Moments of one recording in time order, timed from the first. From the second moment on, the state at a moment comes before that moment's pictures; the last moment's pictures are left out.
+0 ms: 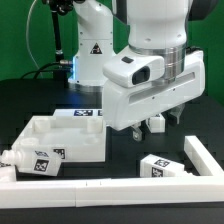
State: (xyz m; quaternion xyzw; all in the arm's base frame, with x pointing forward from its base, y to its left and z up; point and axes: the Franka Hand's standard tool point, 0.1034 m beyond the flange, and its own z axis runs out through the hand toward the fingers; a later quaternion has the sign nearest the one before) arm 0.536 0.081 0.045 -0.96 -0.25 0.07 0.06
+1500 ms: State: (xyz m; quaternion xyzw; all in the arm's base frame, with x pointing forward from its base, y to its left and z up) arm 0.596 0.058 0.017 -0.95 -0.30 0.01 0.04
